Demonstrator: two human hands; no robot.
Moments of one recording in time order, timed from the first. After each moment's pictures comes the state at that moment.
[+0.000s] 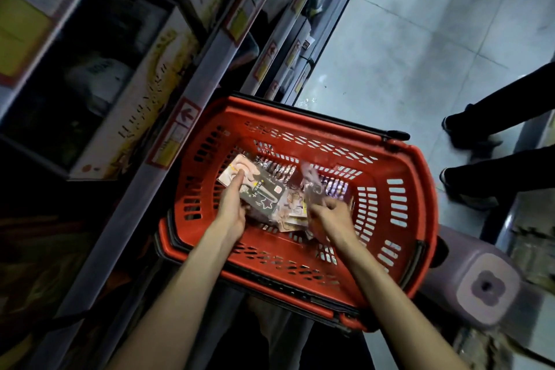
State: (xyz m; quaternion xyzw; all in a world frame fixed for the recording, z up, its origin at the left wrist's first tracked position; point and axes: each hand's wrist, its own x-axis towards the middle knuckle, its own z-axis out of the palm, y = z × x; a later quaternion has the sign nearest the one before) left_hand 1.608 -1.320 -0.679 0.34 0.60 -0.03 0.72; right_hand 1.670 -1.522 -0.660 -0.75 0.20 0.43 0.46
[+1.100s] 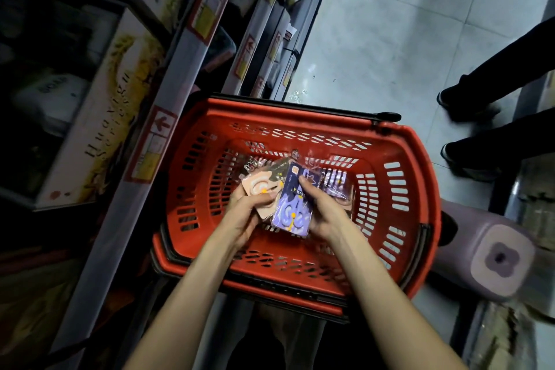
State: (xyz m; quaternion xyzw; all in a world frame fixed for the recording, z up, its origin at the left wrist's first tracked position) left_hand 1.607 -1.335 -0.667 0.39 0.40 -0.11 0.82; right_hand 1.673 -1.498 -0.683 -0.38 0.40 0.47 0.69
